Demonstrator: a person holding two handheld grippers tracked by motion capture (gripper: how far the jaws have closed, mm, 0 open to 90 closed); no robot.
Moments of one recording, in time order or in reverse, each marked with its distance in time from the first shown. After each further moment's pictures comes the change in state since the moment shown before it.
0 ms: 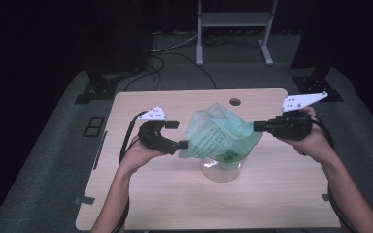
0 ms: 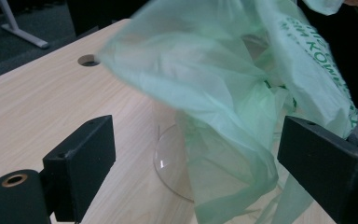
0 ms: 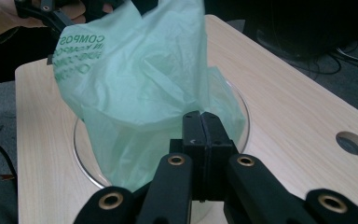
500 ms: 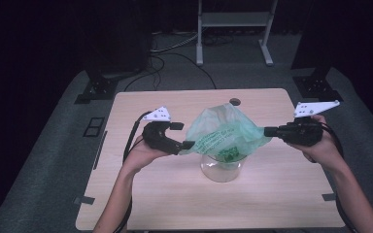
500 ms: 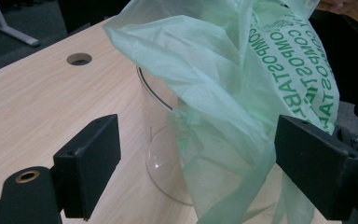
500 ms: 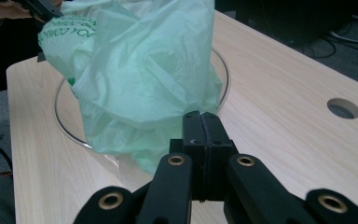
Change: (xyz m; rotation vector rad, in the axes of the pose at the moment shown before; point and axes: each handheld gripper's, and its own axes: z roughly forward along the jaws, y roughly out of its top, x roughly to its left) left arm -0.002 0.003 0.008 0.009 -0.022 0.001; right arm -0.014 -0.037 -0.011 0.000 -0.017 0.083
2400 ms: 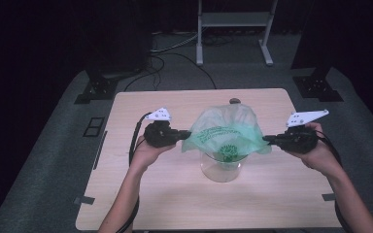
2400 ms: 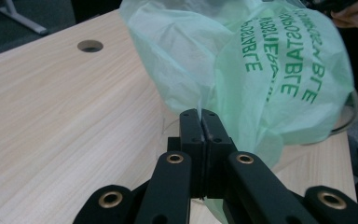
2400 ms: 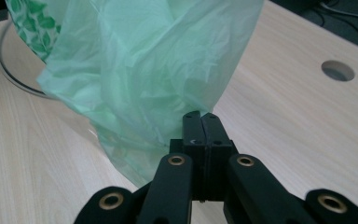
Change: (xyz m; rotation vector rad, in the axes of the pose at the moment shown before) left arm 0.017 -0.016 0.015 0.013 0.034 -0.067; right arm -0.001 -0.025 0.017 0.109 -0.065 -0.011
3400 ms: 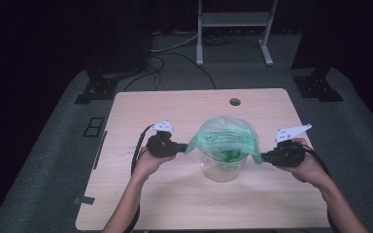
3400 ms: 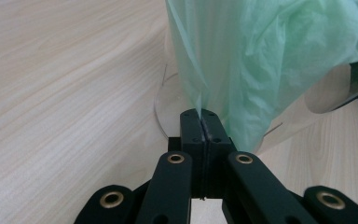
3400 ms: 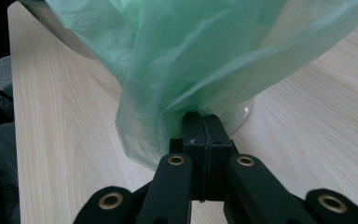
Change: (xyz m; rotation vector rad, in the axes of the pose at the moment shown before) left arm 0.006 -0.041 0.020 0.103 -0.019 -0.079; right arm 0.010 -0.035 0.038 0.059 0.167 0.037
